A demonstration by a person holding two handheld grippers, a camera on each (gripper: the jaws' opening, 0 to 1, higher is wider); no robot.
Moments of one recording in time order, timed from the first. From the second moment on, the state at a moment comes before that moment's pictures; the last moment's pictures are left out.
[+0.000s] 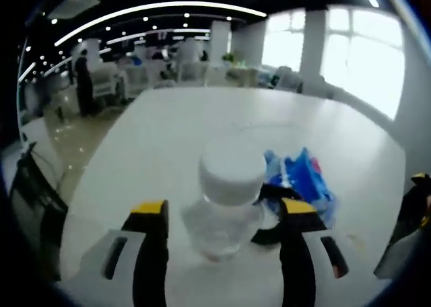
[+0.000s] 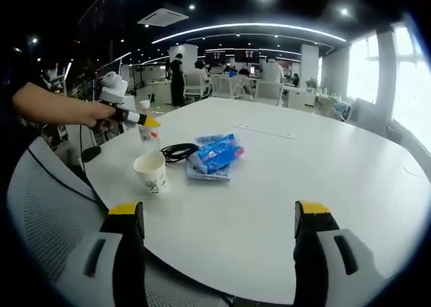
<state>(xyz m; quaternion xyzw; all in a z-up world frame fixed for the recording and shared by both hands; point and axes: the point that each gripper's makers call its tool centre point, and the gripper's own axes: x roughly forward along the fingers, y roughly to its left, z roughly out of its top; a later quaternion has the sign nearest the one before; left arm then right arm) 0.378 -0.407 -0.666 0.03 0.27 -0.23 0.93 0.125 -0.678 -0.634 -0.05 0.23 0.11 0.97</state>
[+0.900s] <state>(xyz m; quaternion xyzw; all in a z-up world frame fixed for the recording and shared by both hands) 0.387 -0.415 -0.667 0.15 0.29 -0.38 0.87 0.125 -0.679 -0.633 -0.05 0.22 0.11 0.97</state>
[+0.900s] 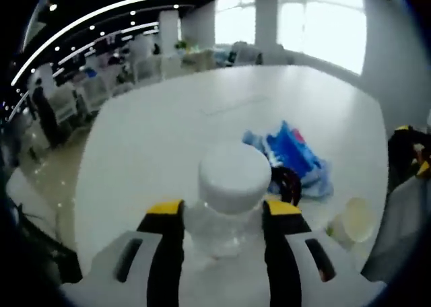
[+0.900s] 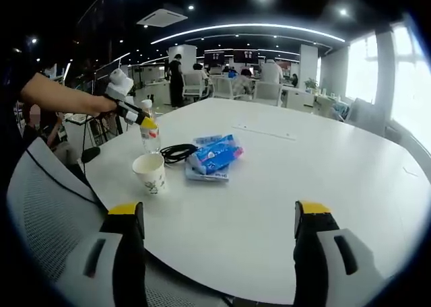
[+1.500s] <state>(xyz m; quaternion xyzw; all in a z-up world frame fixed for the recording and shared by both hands) 0.401 -0.408 -0.665 0.16 0.29 -0.45 0.83 0.125 -0.678 -0.636 -0.05 0.23 0.11 0.97</state>
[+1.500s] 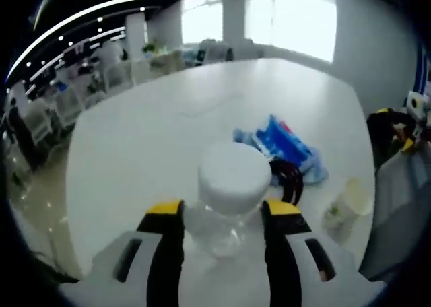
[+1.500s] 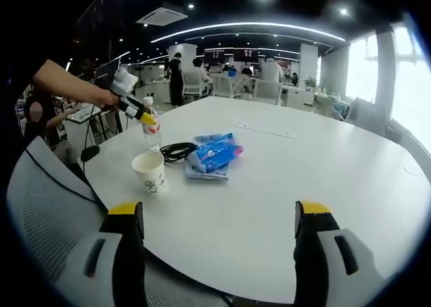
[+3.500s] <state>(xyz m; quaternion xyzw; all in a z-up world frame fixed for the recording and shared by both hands) 0.422 -0.402 -0.669 0.17 0.32 -0.49 0.79 0.122 -0.681 -0.641 -0.05 0.25 0.11 0.96</state>
